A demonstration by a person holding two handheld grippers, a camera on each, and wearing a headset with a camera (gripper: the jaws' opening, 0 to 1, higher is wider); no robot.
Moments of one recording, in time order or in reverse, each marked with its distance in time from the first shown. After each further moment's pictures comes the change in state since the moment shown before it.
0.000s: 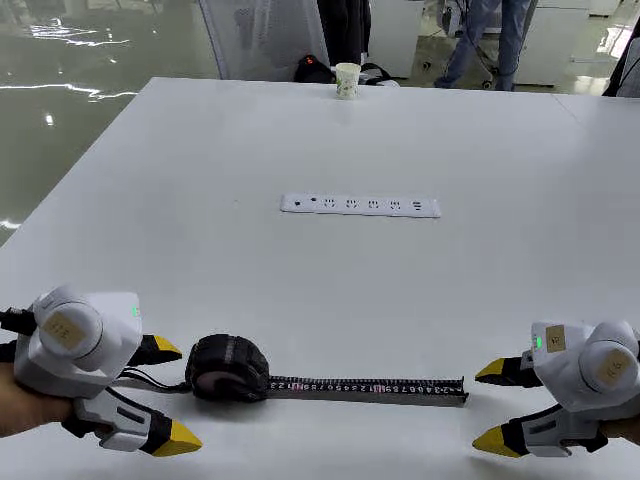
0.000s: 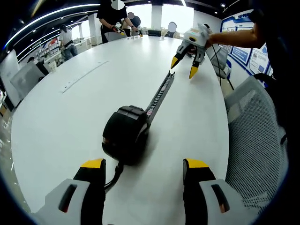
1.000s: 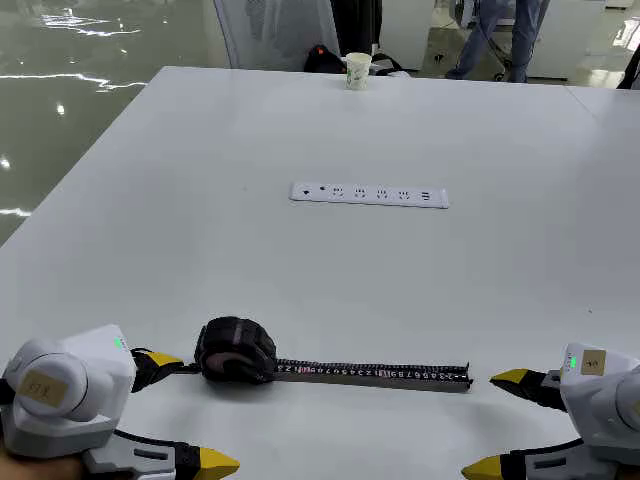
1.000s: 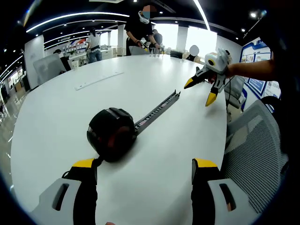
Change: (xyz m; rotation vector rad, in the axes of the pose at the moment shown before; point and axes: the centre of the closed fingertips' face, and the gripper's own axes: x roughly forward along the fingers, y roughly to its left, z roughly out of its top) left arm -0.004 -0.037 0.003 -0.205 -0.189 0.136; right arm -0.004 0.037 0.015 0.203 -0.138 -0.083
